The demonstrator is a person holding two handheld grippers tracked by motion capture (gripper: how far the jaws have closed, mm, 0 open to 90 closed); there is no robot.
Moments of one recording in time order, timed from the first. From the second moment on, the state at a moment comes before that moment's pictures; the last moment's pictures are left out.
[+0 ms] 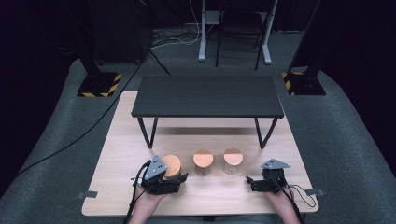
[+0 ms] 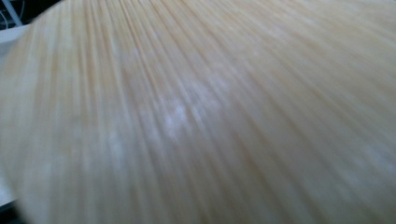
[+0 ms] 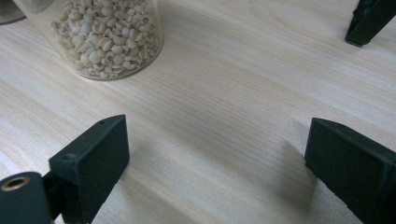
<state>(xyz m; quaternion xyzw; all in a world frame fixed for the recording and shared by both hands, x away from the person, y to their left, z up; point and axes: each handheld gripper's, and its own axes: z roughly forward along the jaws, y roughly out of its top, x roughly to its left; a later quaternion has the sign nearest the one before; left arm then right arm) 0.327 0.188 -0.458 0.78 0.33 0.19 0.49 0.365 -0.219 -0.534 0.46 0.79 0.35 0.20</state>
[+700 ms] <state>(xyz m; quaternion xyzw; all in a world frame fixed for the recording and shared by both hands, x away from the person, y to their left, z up) 0.324 0.194 -0.432 0.78 0.33 0.19 0.50 0.365 -0.219 -0.534 0.46 0.79 0.35 0.20</state>
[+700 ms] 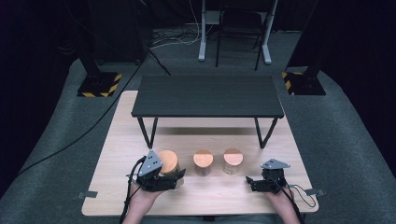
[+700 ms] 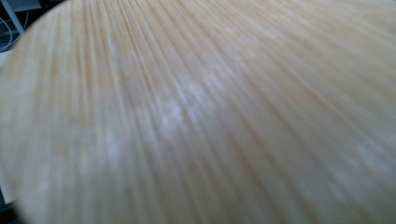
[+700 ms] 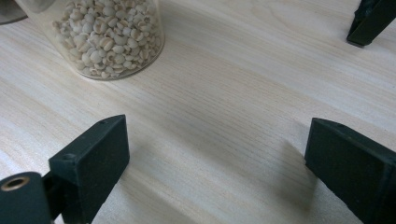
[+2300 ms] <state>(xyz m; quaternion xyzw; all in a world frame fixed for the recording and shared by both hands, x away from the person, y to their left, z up) 0.345 0.207 -0.365 0.77 0.33 0.21 0.50 0.365 -0.219 -0.534 0.45 0.80 0.35 0.20</state>
